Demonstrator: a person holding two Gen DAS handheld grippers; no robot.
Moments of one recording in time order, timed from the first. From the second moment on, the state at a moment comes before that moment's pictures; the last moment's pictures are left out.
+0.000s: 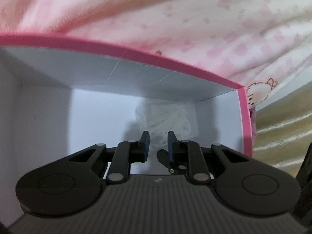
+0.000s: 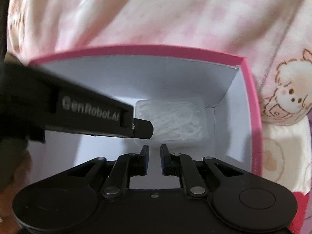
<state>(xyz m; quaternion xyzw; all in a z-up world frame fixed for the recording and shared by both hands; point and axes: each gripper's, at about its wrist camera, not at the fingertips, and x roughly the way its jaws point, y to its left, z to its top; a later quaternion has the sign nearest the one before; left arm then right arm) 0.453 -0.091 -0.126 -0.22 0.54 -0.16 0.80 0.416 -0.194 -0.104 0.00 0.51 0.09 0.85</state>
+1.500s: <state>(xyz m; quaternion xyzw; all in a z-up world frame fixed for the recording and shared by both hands) 0.152 0.019 0.035 0.07 0.50 -0.27 0.82 0.130 -0.205 0.030 0.07 0.45 0.19 0.87</state>
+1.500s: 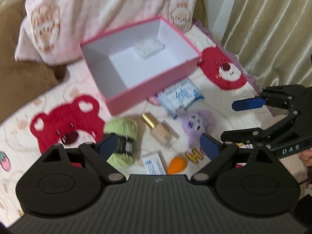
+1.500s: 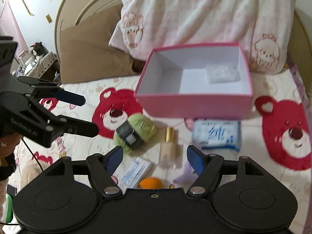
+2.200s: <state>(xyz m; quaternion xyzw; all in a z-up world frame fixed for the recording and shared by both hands) 0.115 0.012 -0.080 0.03 0.53 -0.29 0.80 0.089 -0.148 -0.064 -0.03 0.46 0.23 0.86</state>
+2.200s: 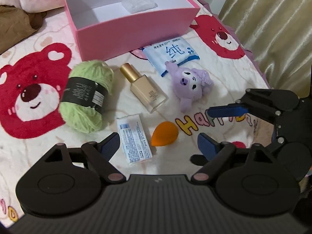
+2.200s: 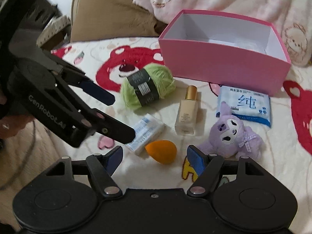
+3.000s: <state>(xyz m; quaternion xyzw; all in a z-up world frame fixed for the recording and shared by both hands) 0.116 -0.006 -0.148 -0.05 0.53 -0.29 0.79 0.103 -0.135 -0.138 -0.02 0.46 0.21 0.86</state>
